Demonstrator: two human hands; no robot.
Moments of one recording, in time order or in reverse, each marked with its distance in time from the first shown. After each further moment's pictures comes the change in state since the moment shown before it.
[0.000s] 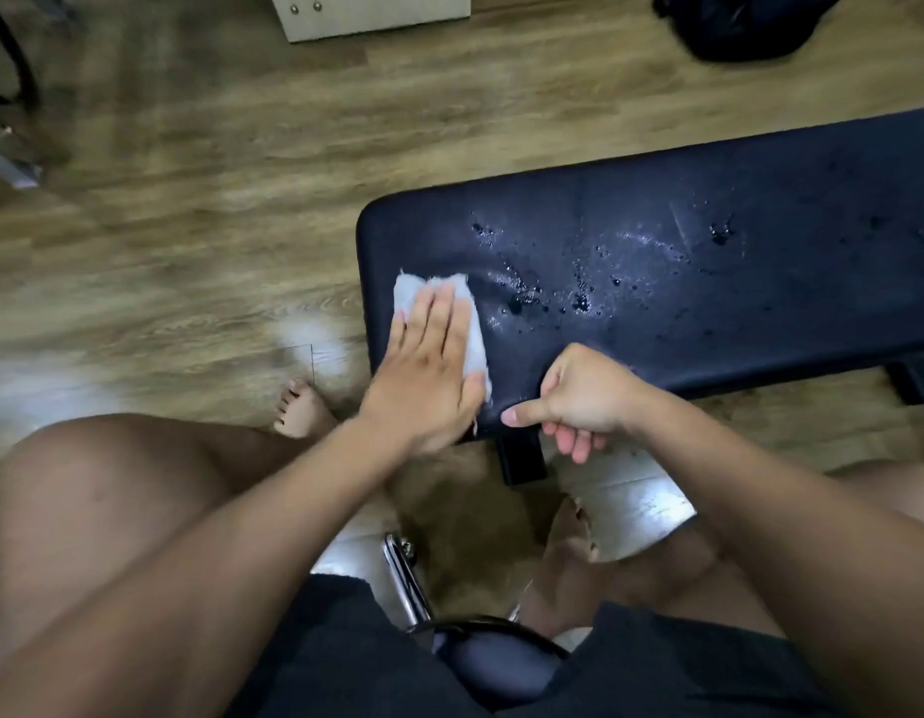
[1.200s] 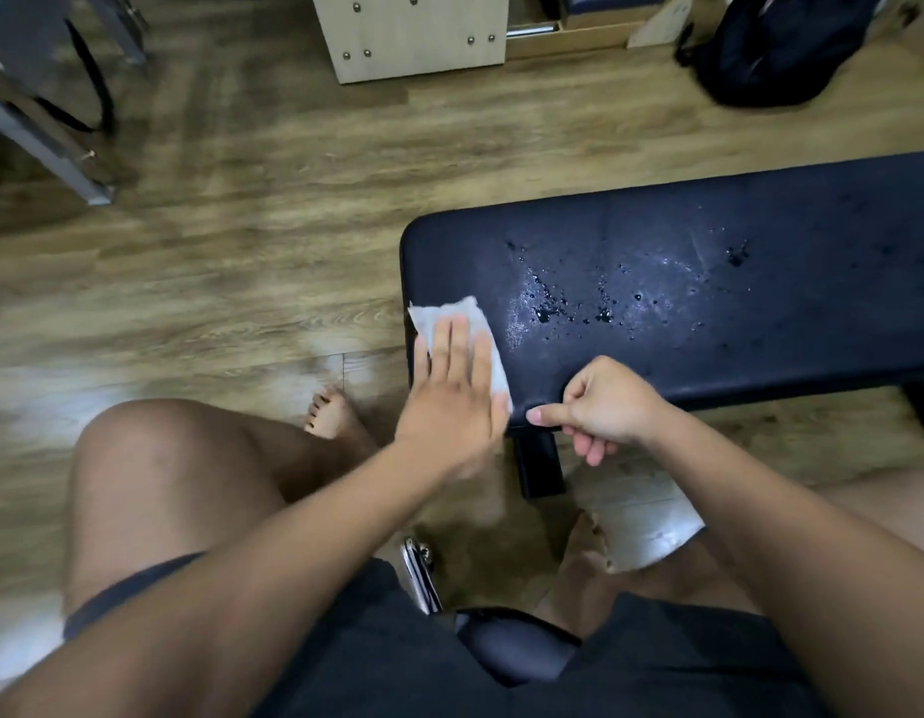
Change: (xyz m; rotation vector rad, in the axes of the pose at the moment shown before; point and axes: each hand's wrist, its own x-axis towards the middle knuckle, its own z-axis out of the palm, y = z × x) left_hand -0.031 0.013 0.012 0.068 0.050 -0.067; right_hand -0.010 0.006 0.015 0.029 0.133 -0.077
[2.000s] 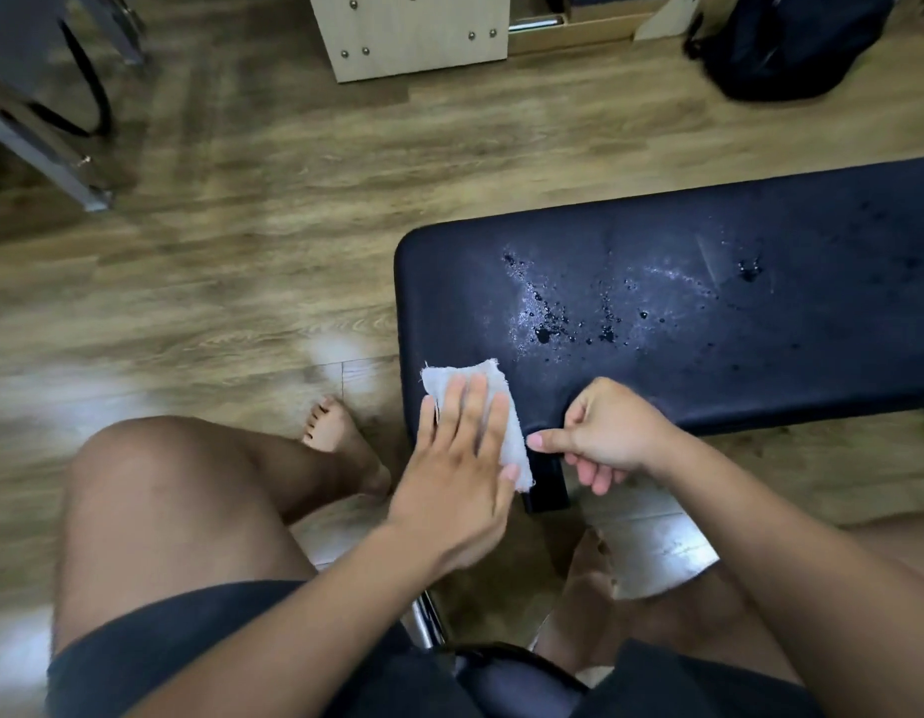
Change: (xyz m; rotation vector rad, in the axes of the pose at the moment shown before) left_hand -0.034 0.016 0.004 -0.053 -0.057 0.069; right_hand 0.009 -0.001 -0.007 -0.037 -0.091 0.031
